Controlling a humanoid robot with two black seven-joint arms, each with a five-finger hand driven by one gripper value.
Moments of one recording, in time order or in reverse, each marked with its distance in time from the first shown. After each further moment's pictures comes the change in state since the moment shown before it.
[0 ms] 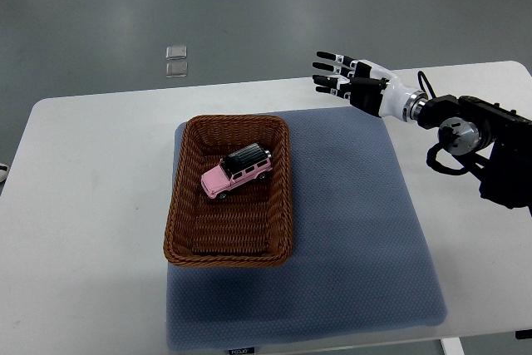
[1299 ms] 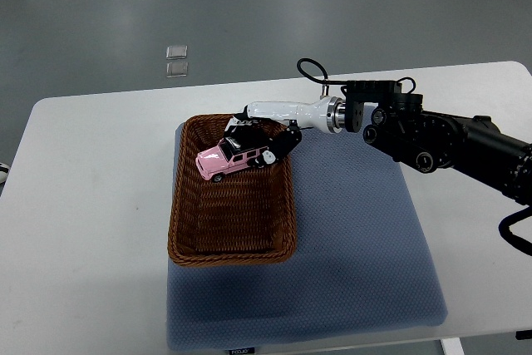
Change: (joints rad) left arm 0.000 0.000 0.000 0.000 0.000 0.000 0.000; right arm 0.131 0.152 -0.086 0.108 -1.354 -0.162 0.364
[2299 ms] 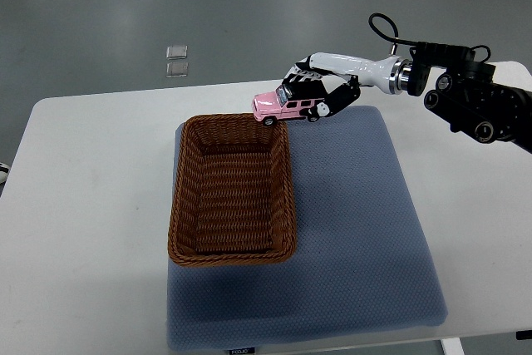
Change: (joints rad) left arm 0.000 0.000 0.000 0.000 0.000 0.000 0.000; right arm 0.022 -0.164 0.064 0.003 -0.004 -0.029 0.010
